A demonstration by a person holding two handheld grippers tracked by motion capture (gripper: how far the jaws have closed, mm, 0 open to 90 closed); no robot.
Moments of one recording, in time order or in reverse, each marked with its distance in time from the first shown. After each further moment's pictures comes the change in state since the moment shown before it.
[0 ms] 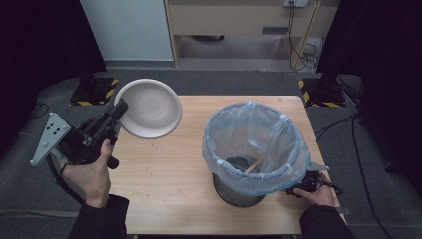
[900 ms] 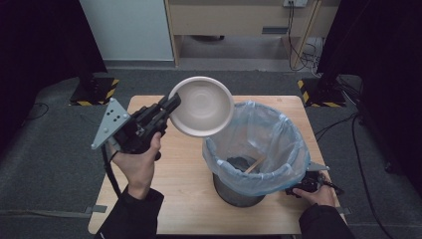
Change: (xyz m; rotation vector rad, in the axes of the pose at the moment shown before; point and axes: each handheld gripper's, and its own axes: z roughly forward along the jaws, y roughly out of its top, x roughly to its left) left arm -0.066 -0.016 0.069 0.039 -0.173 0.003; right arm 0.000 0.000 0.000 0.000 0.000 0.000
